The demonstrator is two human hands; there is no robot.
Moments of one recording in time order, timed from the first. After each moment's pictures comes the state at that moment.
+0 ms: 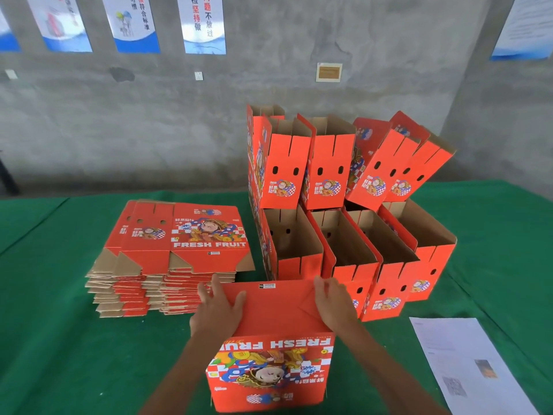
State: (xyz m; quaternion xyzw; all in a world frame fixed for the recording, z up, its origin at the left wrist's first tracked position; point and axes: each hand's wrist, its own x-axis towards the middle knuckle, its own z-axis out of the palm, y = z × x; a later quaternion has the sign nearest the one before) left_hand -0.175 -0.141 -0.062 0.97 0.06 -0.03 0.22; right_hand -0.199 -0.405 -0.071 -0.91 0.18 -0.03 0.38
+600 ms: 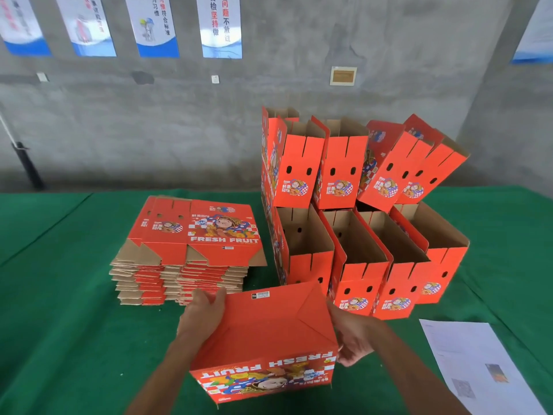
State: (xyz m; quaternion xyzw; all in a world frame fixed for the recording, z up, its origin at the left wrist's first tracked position) left_hand -0.200 -0.087 -0.057 0.90 0.15 -0.05 0.40; right_hand -0.232 -0.424 -0.071 -0.69 0.23 0.43 0.54
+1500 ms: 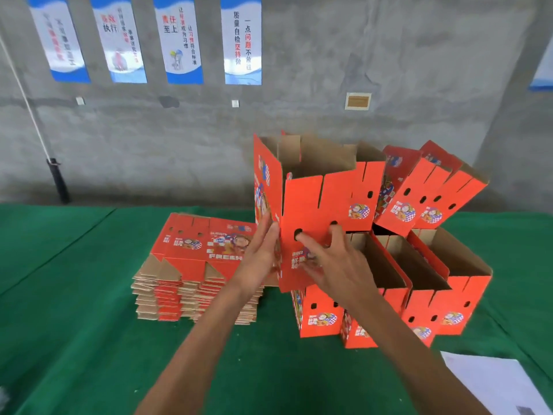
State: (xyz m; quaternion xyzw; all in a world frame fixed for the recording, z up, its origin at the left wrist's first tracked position) left_hand -0.188 -0.142 0.089 0.72 -0.13 0.01 0.68; right_hand -0.217 -0.337 0.081 -0.93 -0.14 -0.33 0.04
